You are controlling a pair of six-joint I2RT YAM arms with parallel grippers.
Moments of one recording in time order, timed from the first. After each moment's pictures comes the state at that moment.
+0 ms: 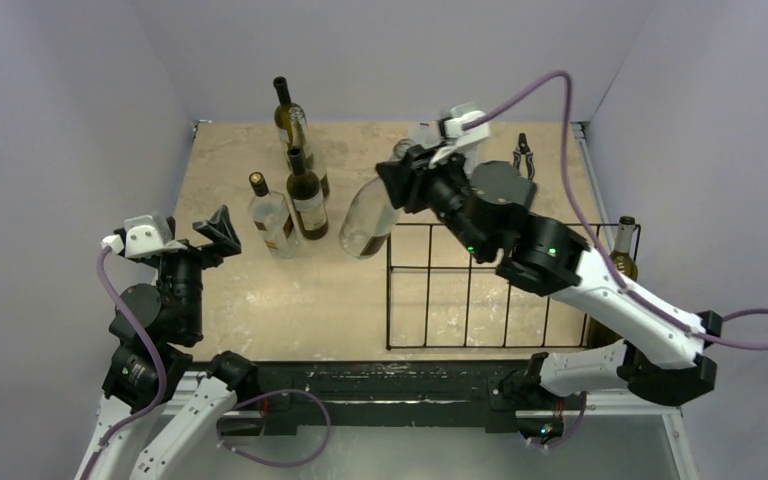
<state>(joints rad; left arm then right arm) -0.47 0.36 0.85 -0.31 -0.63 -0.10 1.11 1.29 1.61 -0.31 0.51 0.25</state>
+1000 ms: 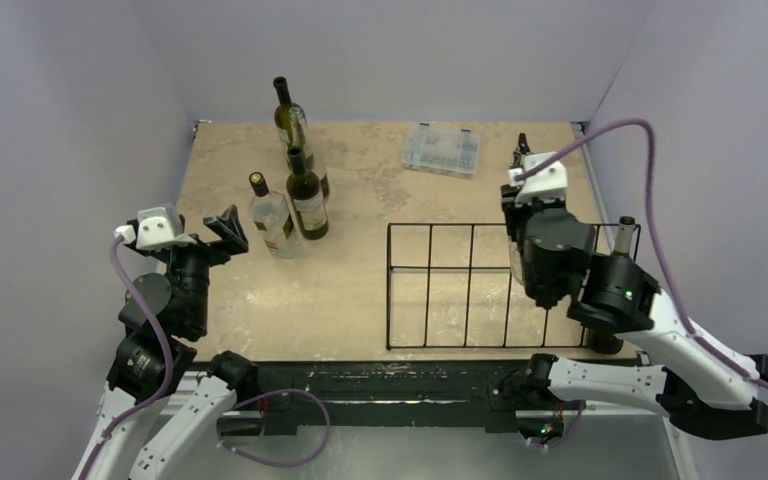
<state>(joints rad) -0.47 0.40 0.85 -0.33 -0.61 -0.13 1.09 0.89 1.40 -0.68 1.16 -0.07</state>
